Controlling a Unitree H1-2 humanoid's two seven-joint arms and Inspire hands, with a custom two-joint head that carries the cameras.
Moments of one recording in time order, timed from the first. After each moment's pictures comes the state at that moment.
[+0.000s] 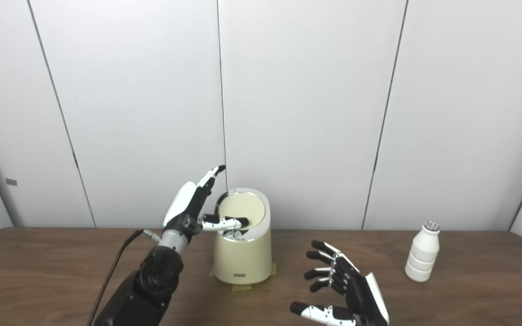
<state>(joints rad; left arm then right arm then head) -0.75 0.10 -0.19 0.55 0.46 -0.01 0.13 -0.15 -0.06 -0.01 -0.03 -0.06 -0.15 0.03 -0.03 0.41</state>
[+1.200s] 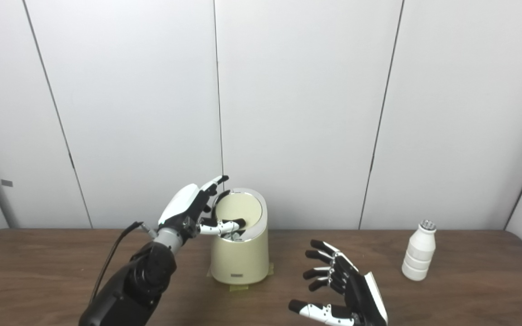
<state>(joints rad) -0.71 0.15 -0.24 0.40 0.49 0.12 0.02 -0.15 -0.06 -0.01 -0.04 -0.07 -0.13 0.02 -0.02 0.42</state>
